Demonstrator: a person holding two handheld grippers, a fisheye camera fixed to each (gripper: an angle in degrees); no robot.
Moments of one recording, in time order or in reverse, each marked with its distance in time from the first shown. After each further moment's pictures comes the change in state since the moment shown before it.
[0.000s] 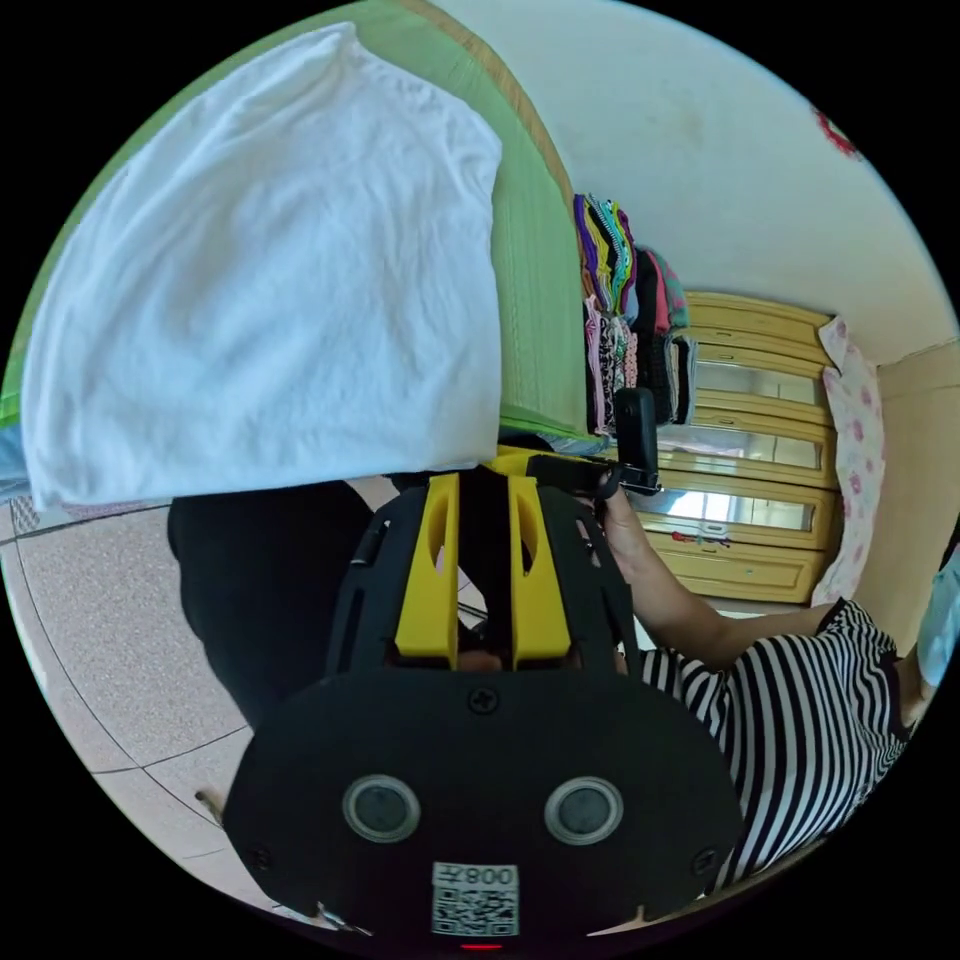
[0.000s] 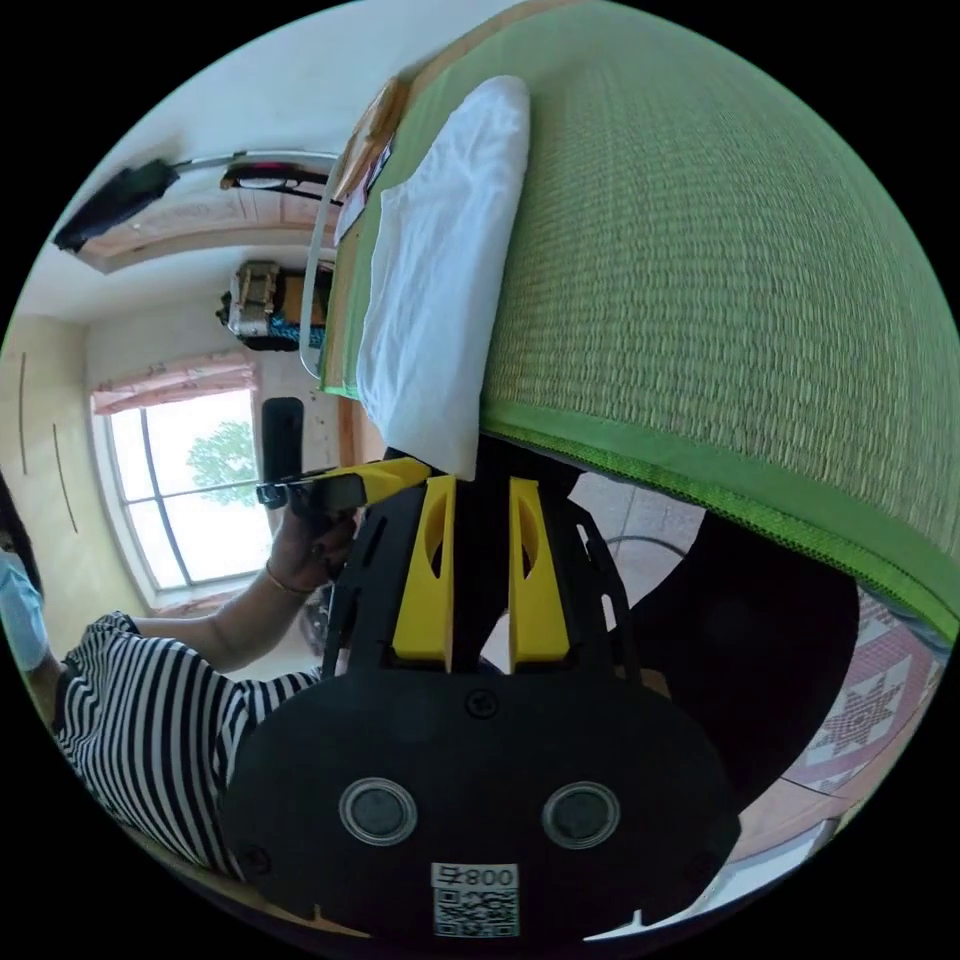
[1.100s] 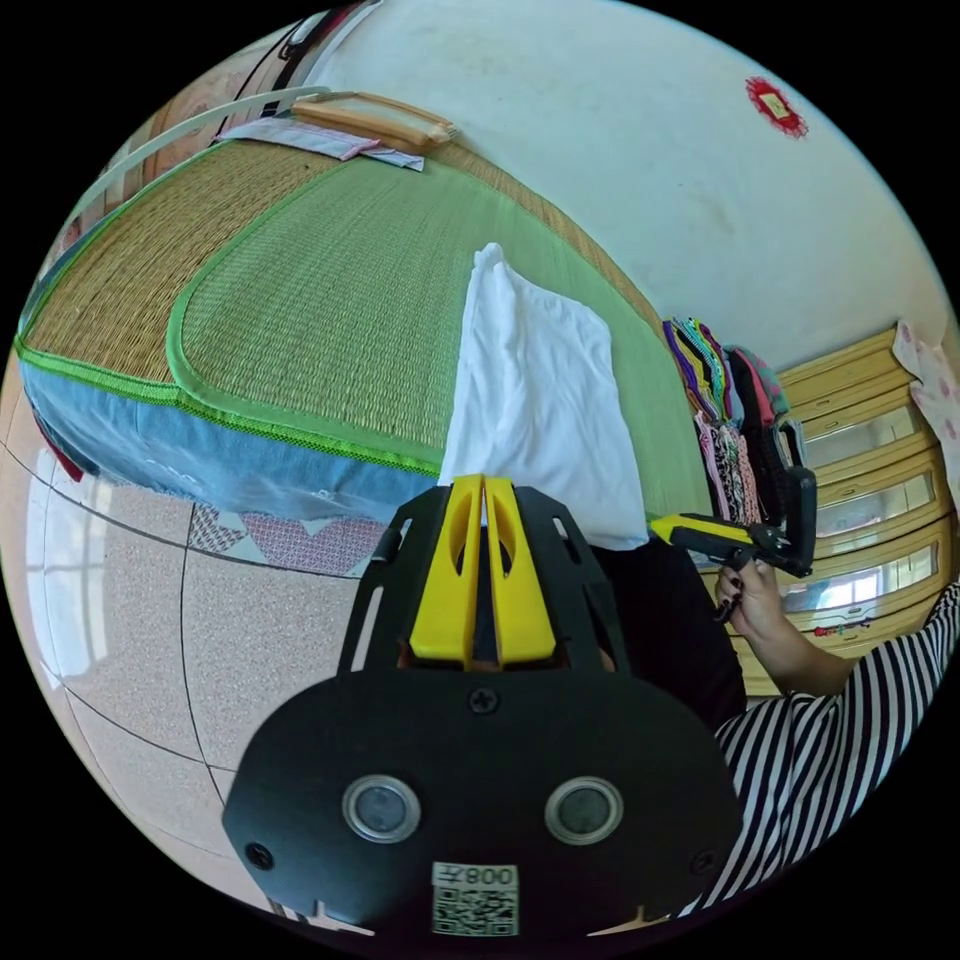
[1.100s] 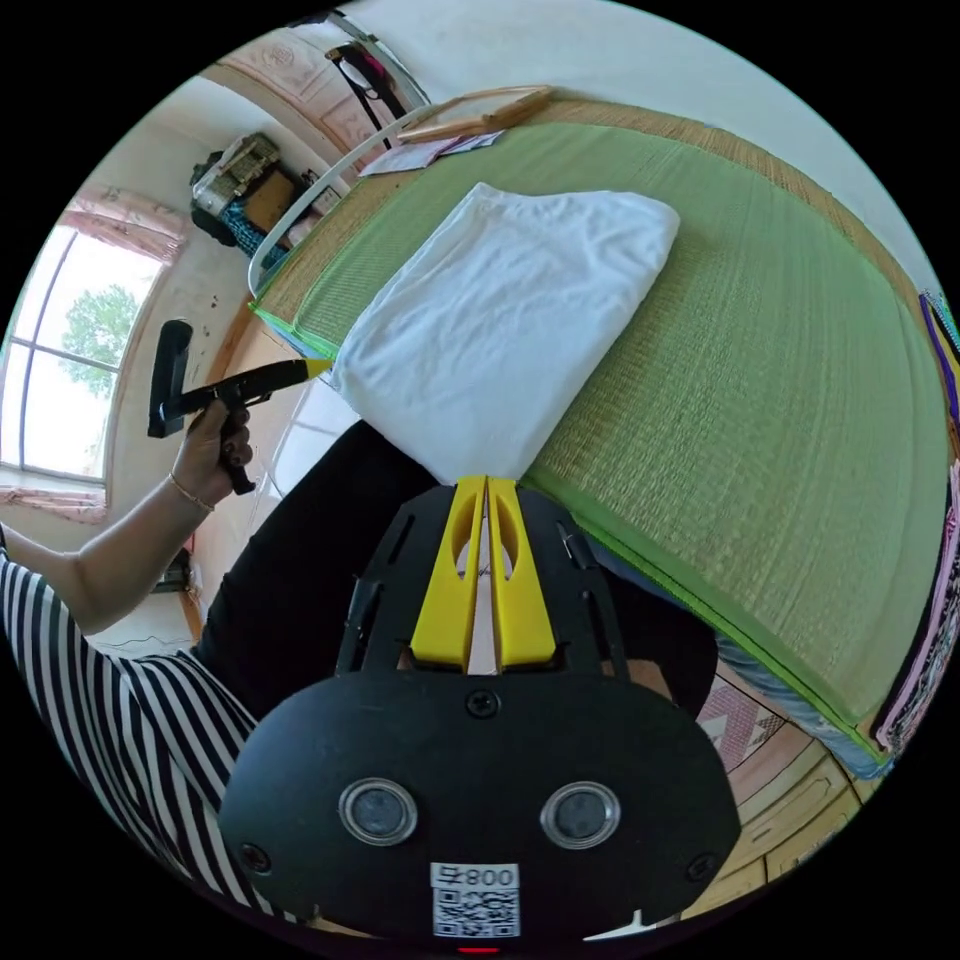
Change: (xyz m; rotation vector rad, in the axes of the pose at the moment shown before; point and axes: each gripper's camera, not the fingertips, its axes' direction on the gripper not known) left arm 0.013 0.104 -0.070 0.443 -0.473 0.001; right arm -0.230 0.017 -0.047 0.052 0.548 -0.324
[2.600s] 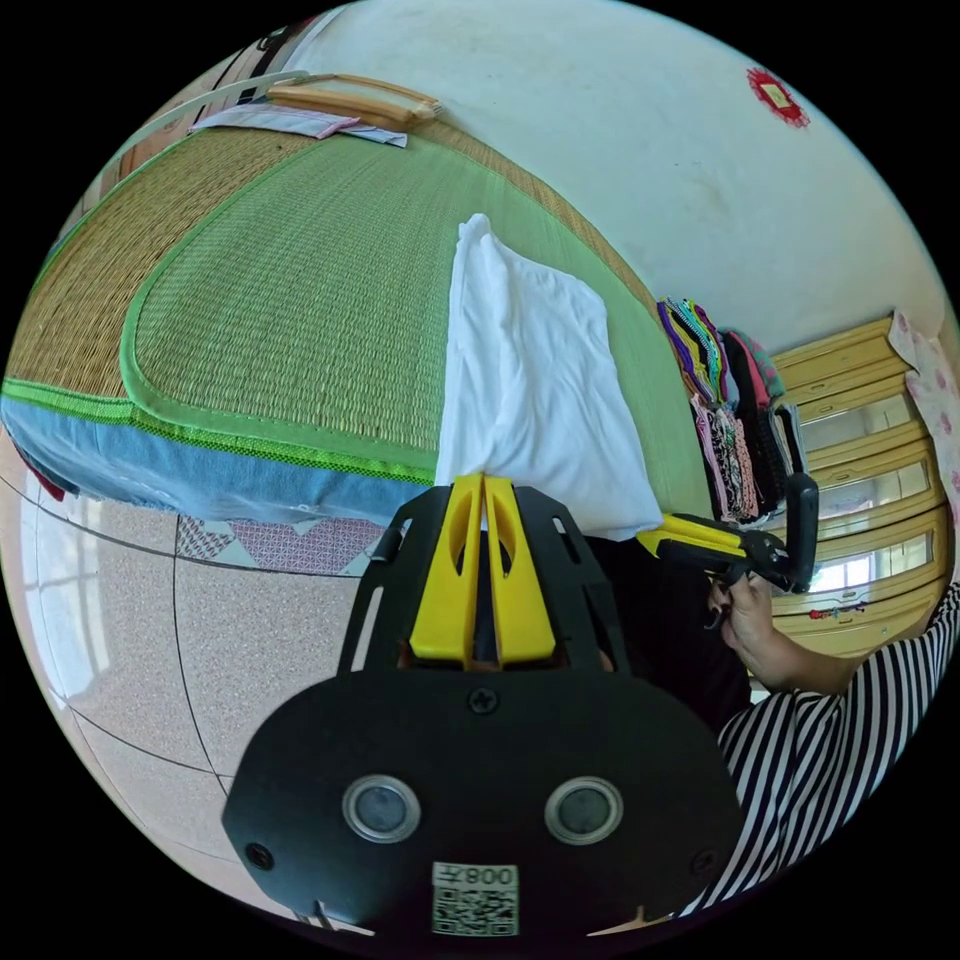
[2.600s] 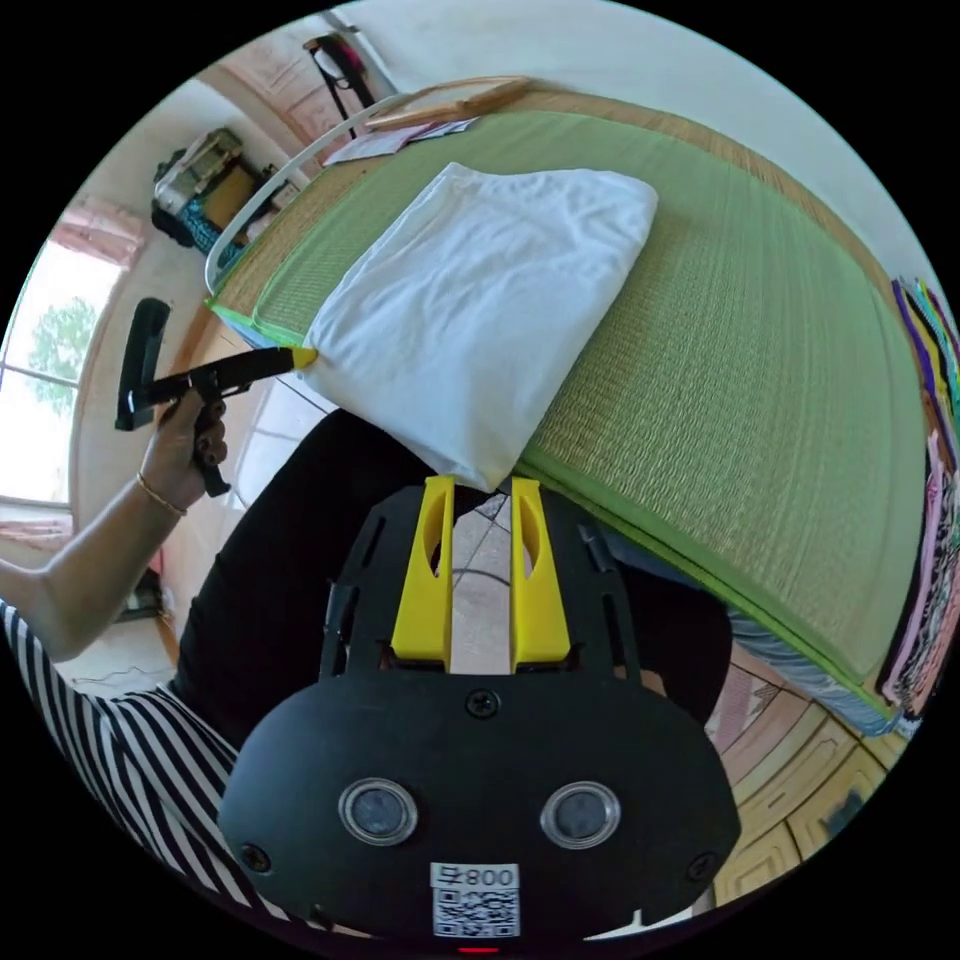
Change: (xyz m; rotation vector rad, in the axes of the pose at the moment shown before) left arm -0.019 0.001 -0.020 -0.054 0.026 0.032; right arm -0.099 -0.028 -0.050 -0.017 0.134 0.054
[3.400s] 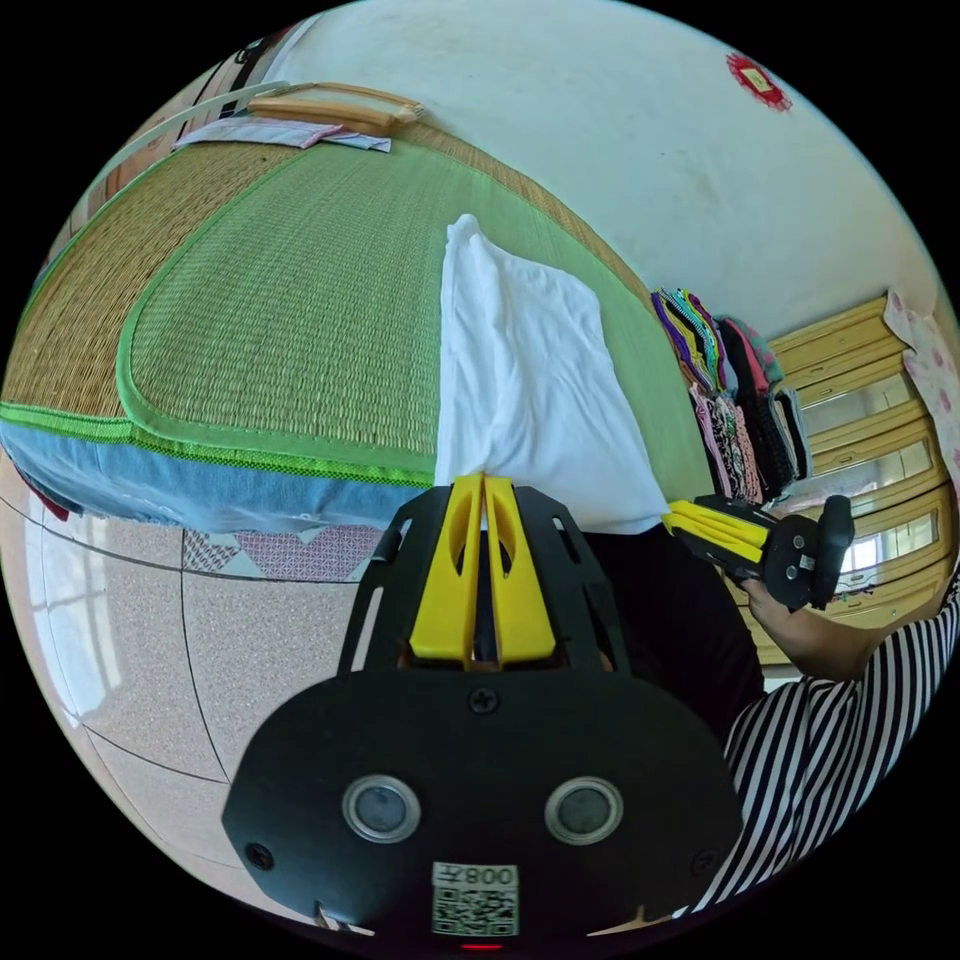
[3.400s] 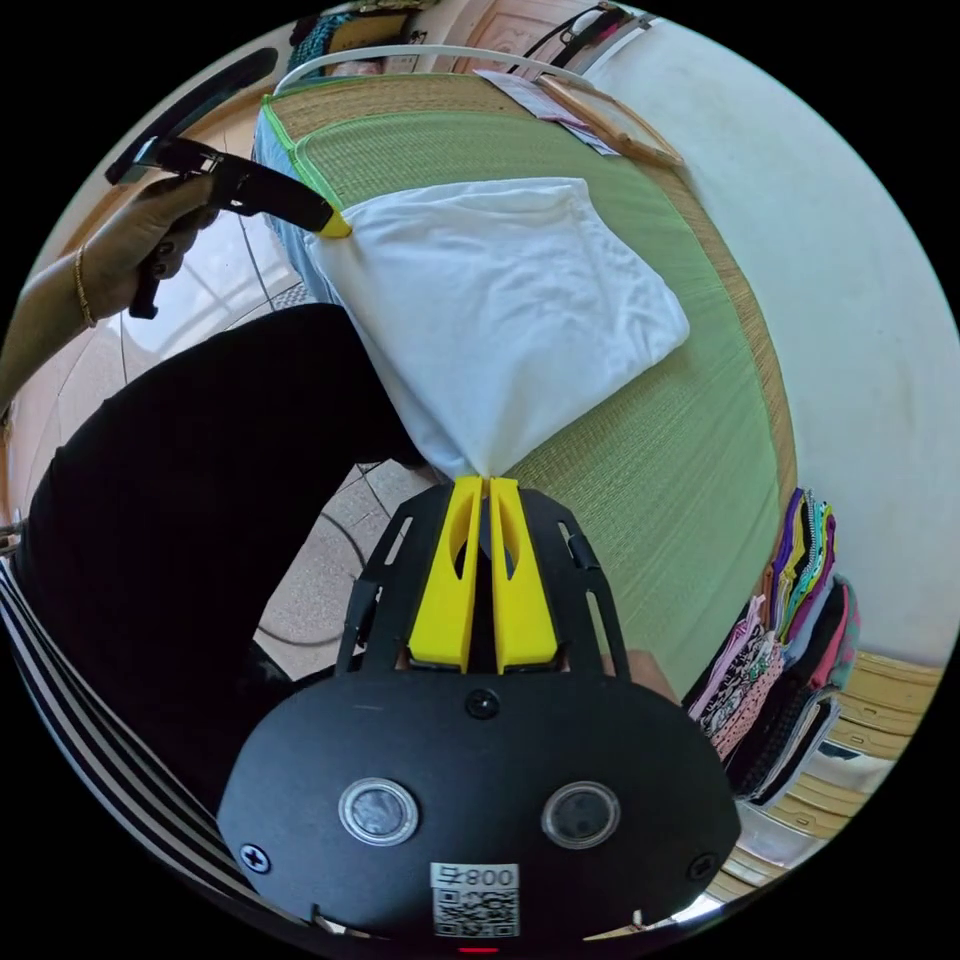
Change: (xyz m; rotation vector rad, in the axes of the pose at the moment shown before) left arm -0.011 -0.005 -0.012 0.001 -0.010 0.043; right arm -0.148 -0.040 0.009 -0.073 0.524 -0.450
